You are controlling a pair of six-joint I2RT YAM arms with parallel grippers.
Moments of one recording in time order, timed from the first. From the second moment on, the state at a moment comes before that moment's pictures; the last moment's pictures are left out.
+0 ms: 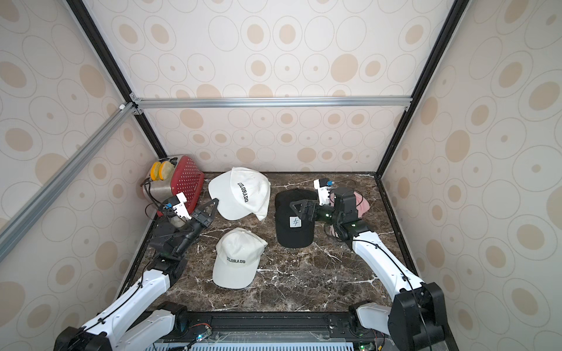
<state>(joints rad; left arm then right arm) -0.23 0.88 0.41 0.64 0.29 -0.99 0.37 1.26 0.92 -0.05 -0.63 0.48</state>
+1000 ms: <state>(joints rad) -0.24 1.04 0.33 1.16 0.52 -1.30 0.46 1.49 0.96 0.55 -0.91 1.00</state>
